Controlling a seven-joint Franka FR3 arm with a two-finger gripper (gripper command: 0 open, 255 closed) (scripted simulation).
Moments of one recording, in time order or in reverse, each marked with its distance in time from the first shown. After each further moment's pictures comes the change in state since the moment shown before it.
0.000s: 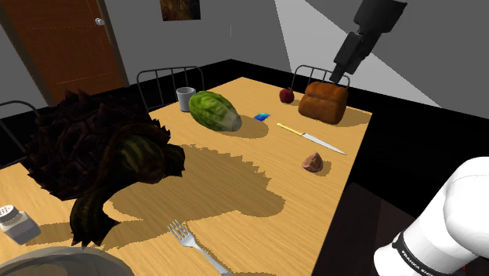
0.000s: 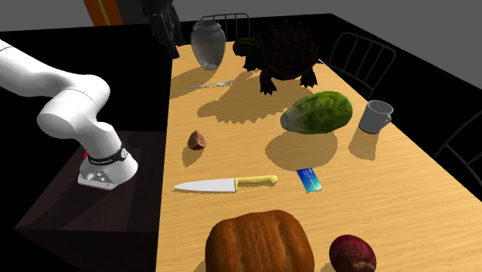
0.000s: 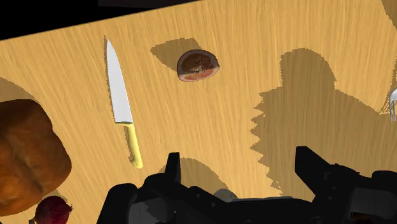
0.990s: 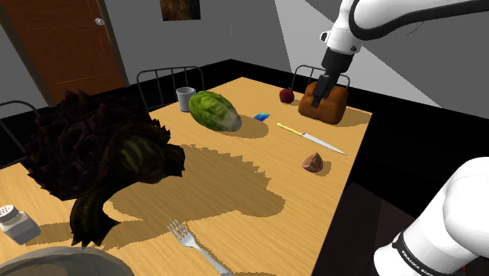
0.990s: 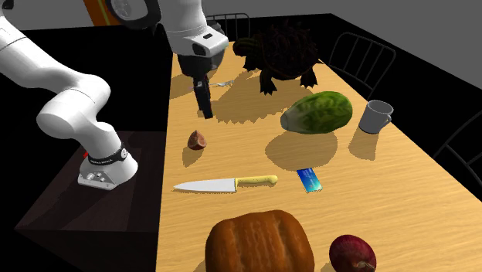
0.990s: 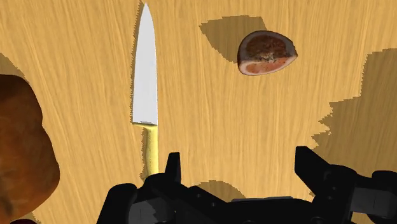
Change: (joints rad) arm -0.015 0.295 -0.188 -0.080 -0.063 0.274 -0.279
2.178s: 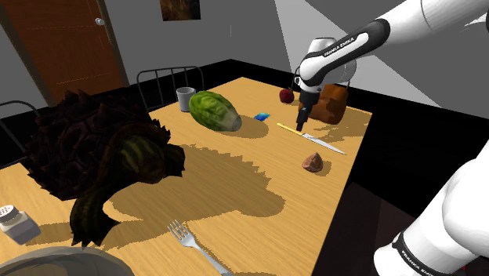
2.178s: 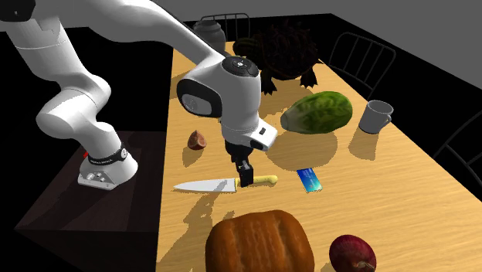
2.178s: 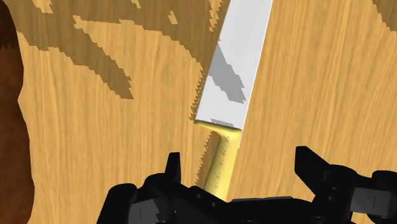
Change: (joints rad) arm -0.014 0.573 -0.153 0.155 0.081 0.284 -0.361
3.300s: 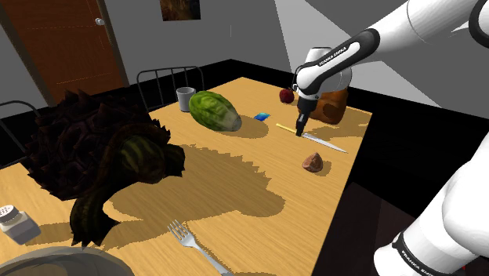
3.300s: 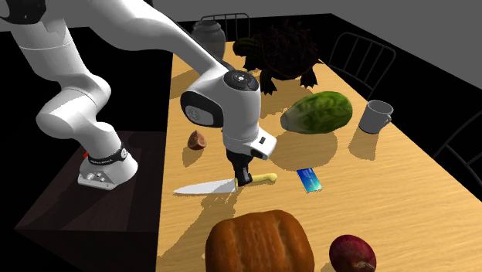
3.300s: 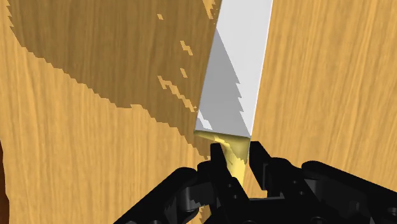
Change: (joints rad) arm -0.001 0.050 0.002 -0.022 0.021 0.070 -0.016
